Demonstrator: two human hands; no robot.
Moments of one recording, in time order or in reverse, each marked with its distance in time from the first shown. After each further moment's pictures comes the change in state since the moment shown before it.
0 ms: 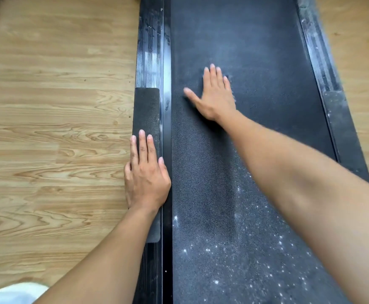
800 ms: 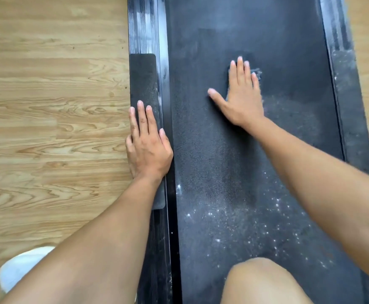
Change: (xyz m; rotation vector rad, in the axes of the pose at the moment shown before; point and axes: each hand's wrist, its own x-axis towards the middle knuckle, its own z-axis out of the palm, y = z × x) left_hand 0.000 0.005 -0.007 0.014 -0.024 0.001; right_hand -0.100 0.049 0.015 -0.025 0.023 0.073
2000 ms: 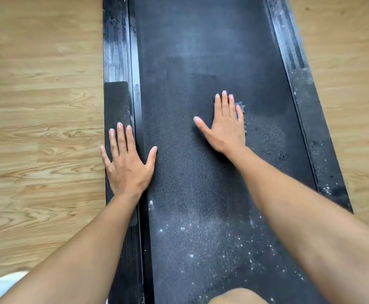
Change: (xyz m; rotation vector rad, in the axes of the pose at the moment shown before) left_hand -0.002 0.015 0.017 0.067 0.083 -0.006; right_hand -0.031 0.044 0.002 0.043 0.011 0.093
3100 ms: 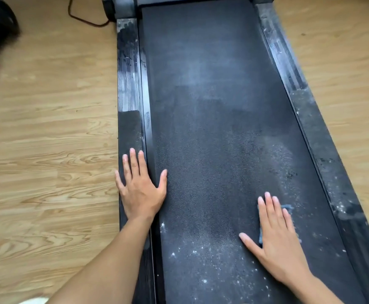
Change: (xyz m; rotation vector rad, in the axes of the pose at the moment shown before) left_hand -0.001 0.004 -0.005 0.024 0.040 0.005; right_hand -0.224 0.091 0.022 -0.089 -0.122 -0.031
